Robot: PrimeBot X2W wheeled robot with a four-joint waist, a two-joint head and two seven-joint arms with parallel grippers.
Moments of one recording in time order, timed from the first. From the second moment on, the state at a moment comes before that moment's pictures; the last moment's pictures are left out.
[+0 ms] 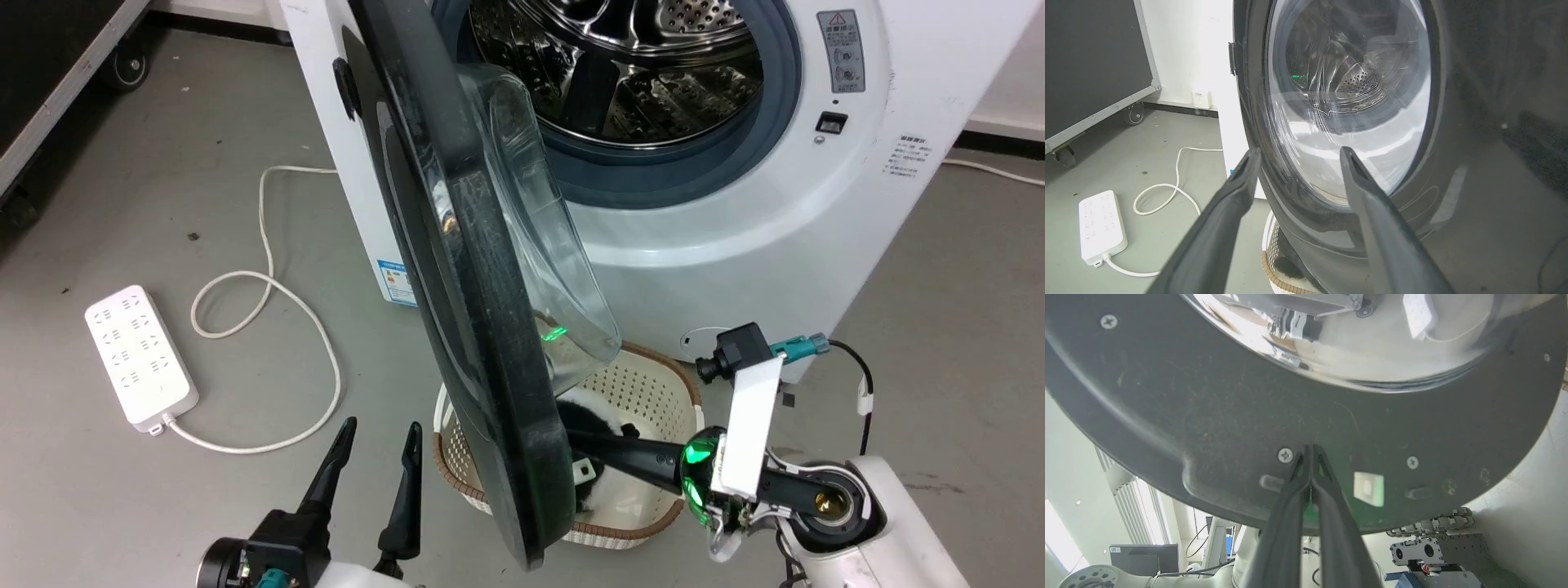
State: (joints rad) left arm 0.04 0.05 -0.15 0.04 -0.15 -0.04 -0.26; right arm -0.38 -0.05 0.26 0.30 1.45 0.13 0.91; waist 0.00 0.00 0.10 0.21
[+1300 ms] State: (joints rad) left arm 0.08 0.05 -0.02 0.02 -0.16 -0.04 -0.26; right arm 0.08 -0.06 -0.16 -0.02 0.01 0.13 -0.25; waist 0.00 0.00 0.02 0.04
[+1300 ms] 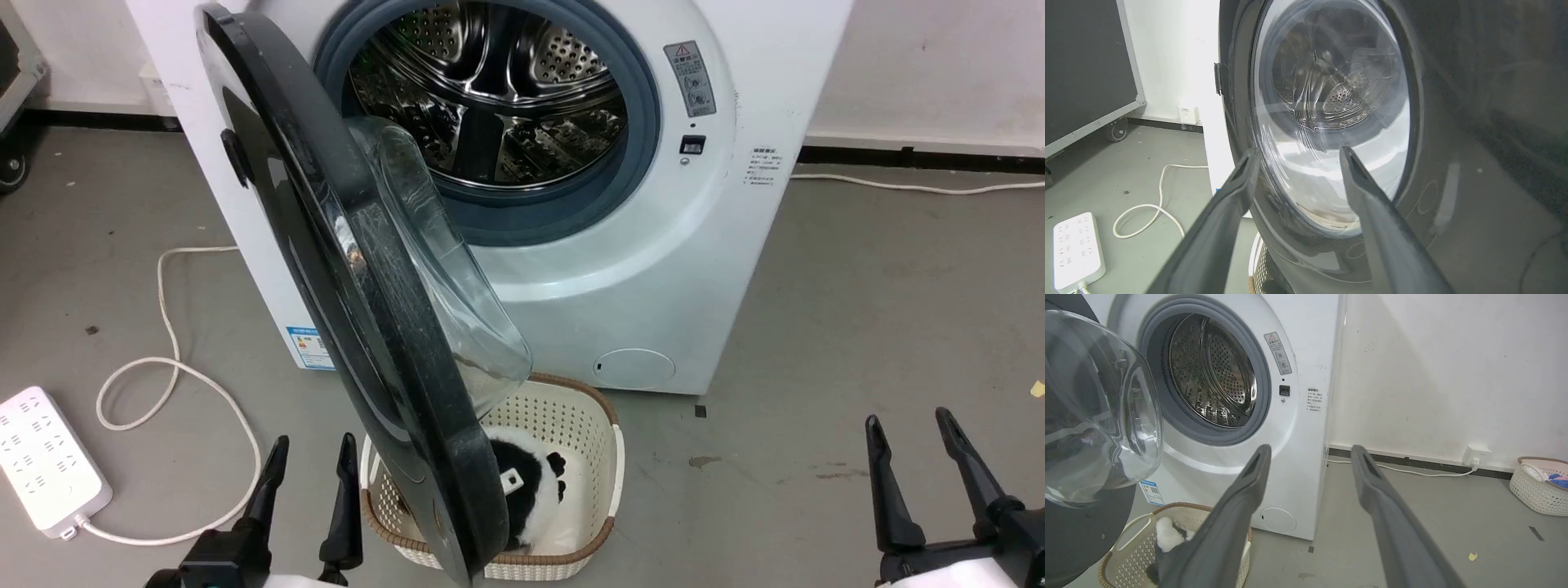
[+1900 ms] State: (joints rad) left arm 0.09 0.05 -0.04 0.03 -0.15 -0.03 -0.26; right arm 0.08 -0.05 -0.15 -0.01 0.03 0.13 -0.25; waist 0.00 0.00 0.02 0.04
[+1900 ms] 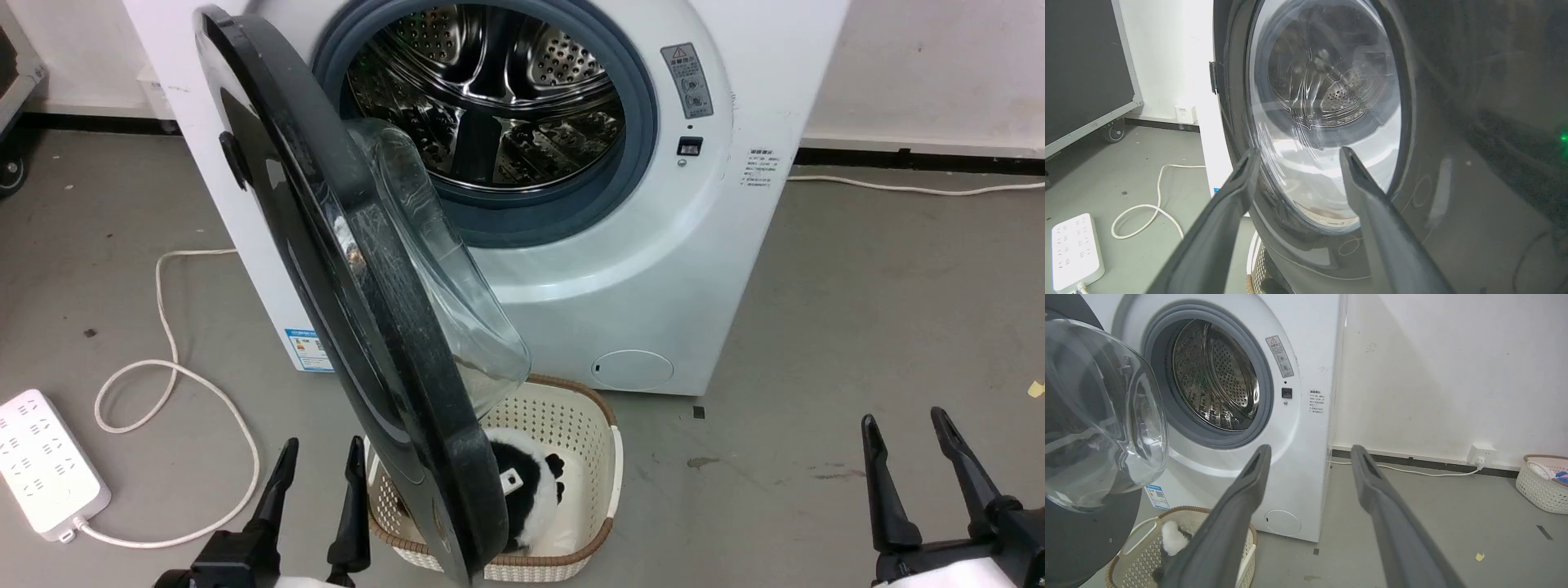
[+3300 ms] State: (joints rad) left arm -0.03 0.05 -0.42 -0.37 -0.04 0.01 -0.11; right arm 0.08 -0.05 -0.12 0.01 0.05 0.13 -0.26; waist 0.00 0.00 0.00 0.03
